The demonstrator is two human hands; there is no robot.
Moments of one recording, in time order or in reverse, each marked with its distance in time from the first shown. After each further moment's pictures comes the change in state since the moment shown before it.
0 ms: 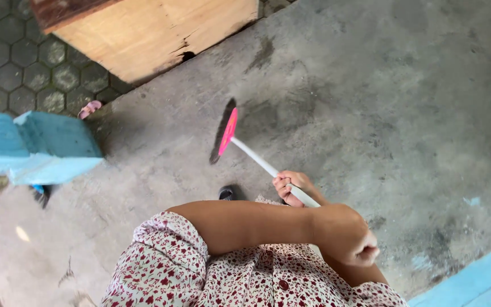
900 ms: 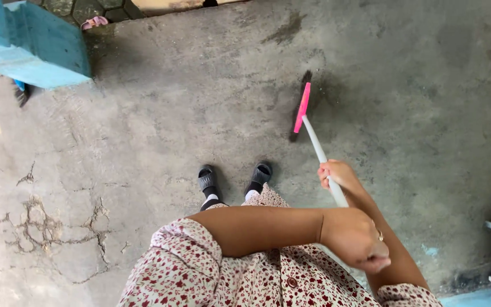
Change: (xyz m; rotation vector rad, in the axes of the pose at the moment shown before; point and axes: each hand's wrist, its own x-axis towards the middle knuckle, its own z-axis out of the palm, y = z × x) left_hand 0.200 -0.033 0.095 -0.038 0.657 0.275; right_hand -0.153 -0.184 -0.091 -0.876 0.541 -0.315
